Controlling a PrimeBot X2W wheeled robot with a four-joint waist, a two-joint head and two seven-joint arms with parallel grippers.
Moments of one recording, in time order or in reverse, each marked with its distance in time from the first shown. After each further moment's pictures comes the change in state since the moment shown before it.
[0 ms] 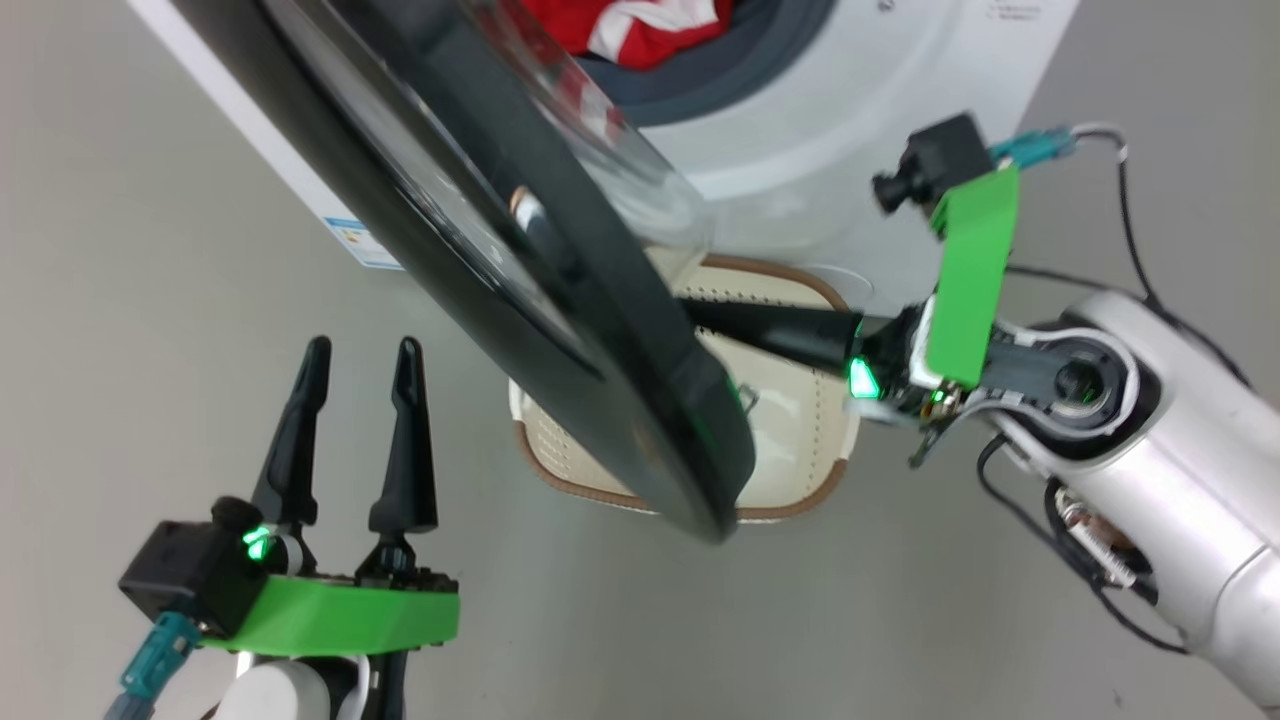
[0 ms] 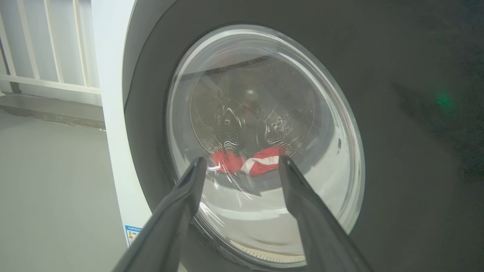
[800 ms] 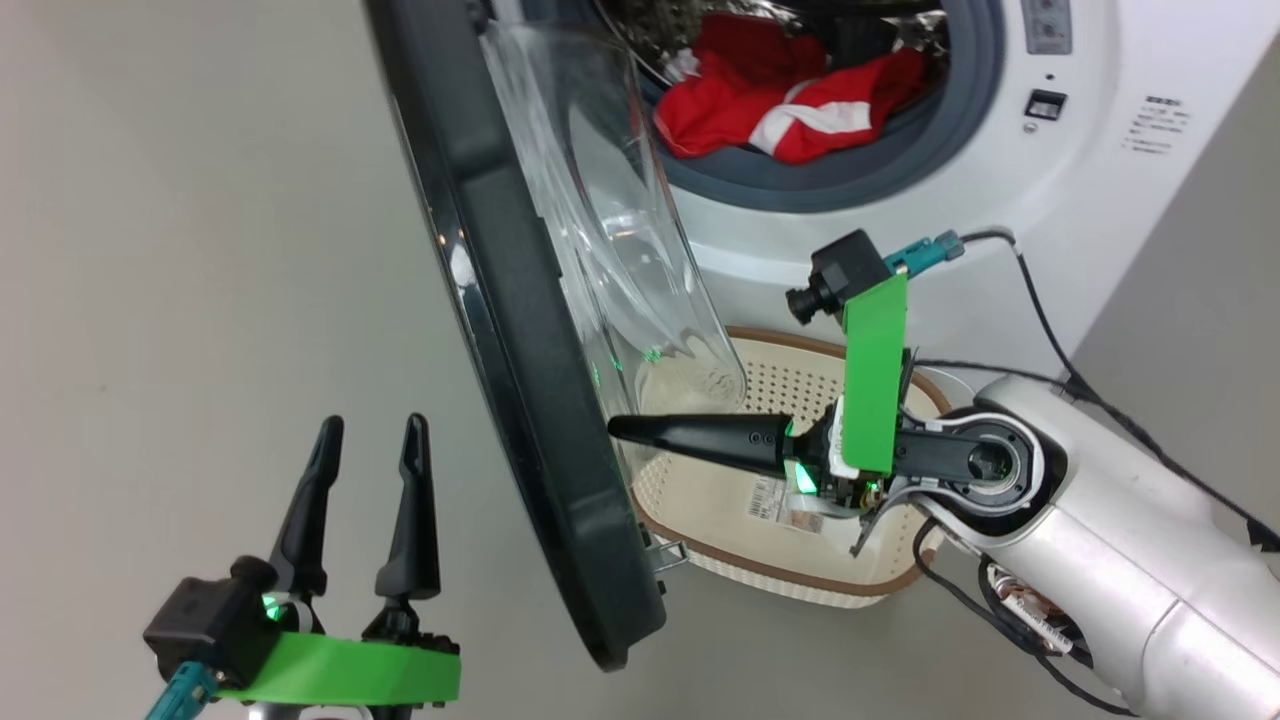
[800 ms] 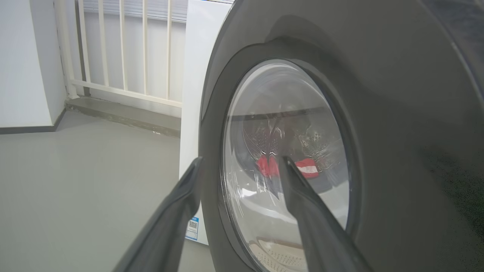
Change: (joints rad) left arm 0.097 0.001 0.001 0.030 -0.014 0.000 0.000; right arm 0.055 0.064 0.114 0.049 0.000 -0.001 0.006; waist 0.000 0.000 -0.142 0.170
